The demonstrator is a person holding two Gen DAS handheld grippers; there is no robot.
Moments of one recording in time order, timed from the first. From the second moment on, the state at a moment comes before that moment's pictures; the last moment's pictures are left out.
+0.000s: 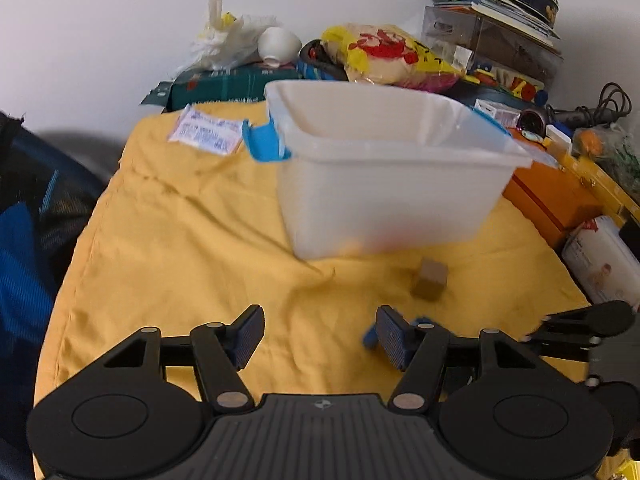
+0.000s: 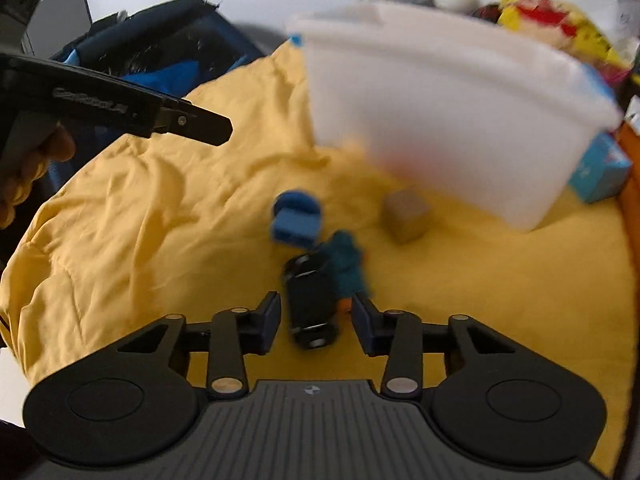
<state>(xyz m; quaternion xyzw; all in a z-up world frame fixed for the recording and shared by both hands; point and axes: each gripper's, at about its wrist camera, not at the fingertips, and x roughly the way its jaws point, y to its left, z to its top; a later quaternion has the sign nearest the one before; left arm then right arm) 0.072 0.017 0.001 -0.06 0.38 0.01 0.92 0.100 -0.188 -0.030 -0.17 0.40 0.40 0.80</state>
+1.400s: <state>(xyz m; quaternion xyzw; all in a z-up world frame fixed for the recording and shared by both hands) 0.104 -0.023 0.011 -0.05 0.36 -0.03 0.93 0.130 -0.261 0.014 -0.05 0.37 0.34 0.86</state>
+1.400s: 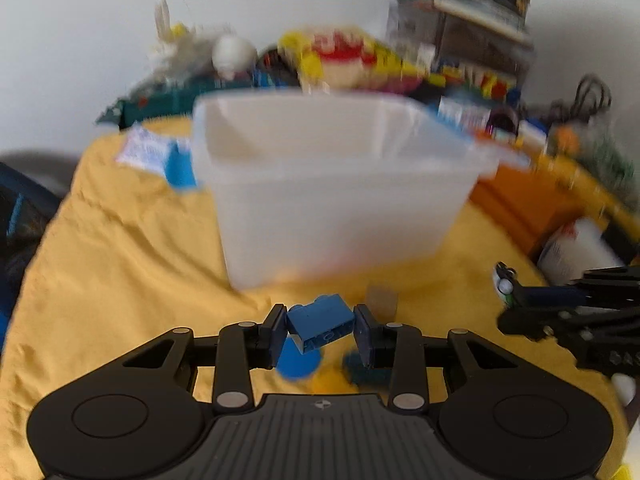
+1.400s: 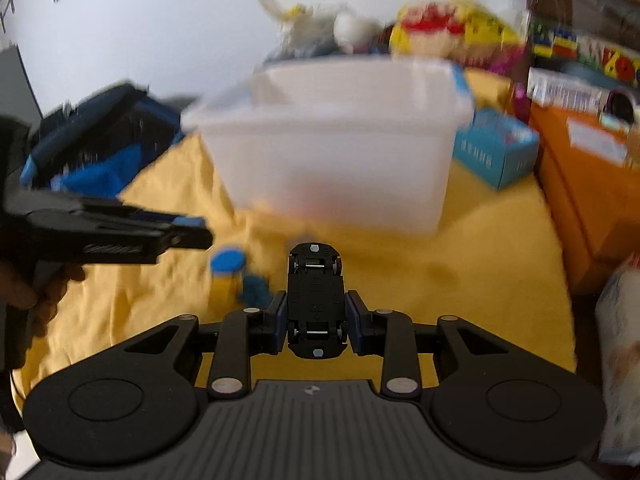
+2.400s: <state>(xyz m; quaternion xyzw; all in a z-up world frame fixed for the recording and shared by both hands) 0.231 0.019 0.107 -0.04 0.30 0.03 0.95 0.283 -0.210 0.111 -0.07 0.30 0.31 0.90</state>
